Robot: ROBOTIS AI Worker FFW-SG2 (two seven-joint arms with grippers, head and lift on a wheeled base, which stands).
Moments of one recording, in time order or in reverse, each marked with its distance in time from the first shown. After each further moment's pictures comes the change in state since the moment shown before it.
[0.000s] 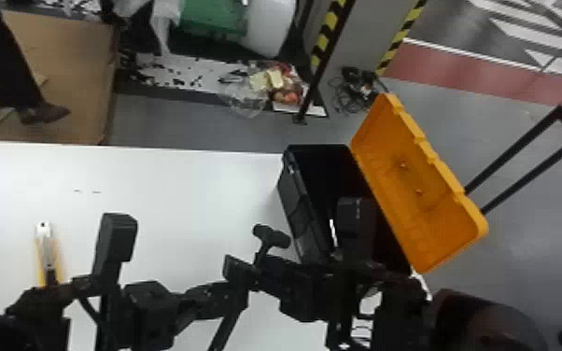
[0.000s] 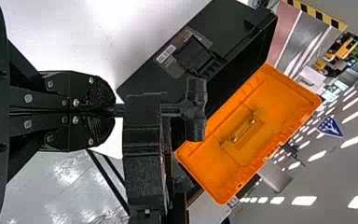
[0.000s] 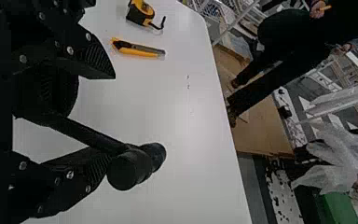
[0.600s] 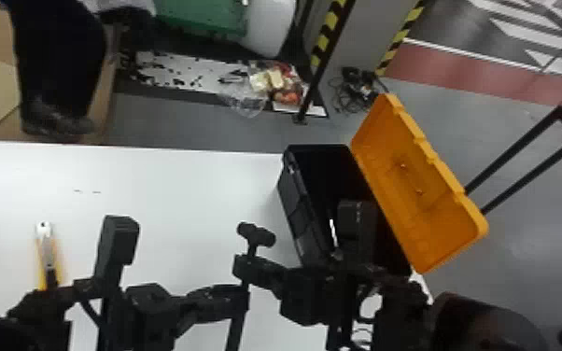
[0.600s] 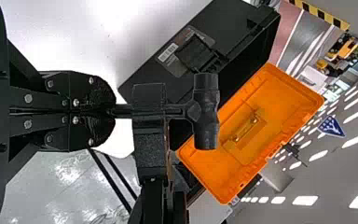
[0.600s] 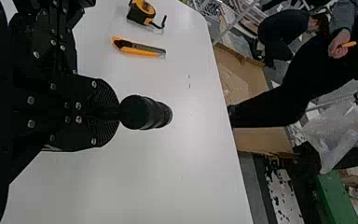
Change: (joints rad) left arm 0.005 0.004 -0.005 0.002 0.002 -0.003 0.011; right arm 0.016 0.006 0.006 -0.010 0.032 -0.007 0.026
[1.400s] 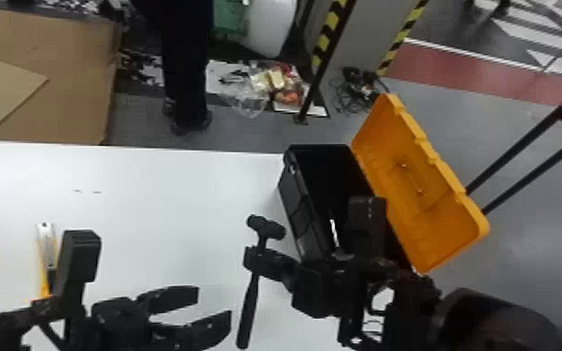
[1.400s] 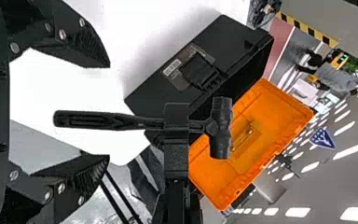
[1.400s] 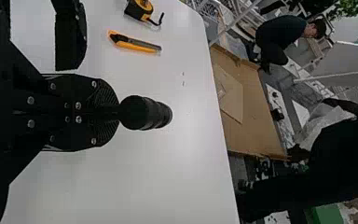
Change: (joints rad) left arm 0.100 0.028 0.085 -0.091 0.007 -0.012 -0.019; right arm -0.005 -0.020 -0.029 -0.005 0.076 -0.019 0.091
